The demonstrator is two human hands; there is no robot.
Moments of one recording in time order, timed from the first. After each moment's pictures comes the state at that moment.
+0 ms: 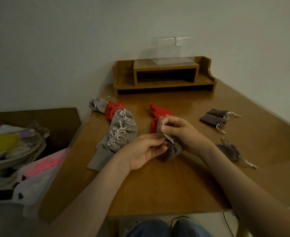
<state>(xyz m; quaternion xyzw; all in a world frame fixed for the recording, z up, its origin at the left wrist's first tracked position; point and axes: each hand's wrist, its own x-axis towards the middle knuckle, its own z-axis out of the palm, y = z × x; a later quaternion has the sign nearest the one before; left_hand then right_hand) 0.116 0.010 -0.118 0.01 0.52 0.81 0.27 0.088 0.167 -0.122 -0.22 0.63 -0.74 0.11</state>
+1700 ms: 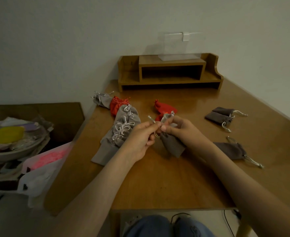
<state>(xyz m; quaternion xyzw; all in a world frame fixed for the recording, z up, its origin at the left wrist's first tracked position) 0.101 0.004 -0.127 -0.01 0.61 0.79 0.10 0.096 0.156 -0.121 -0.16 0.78 -0.60 0.06</state>
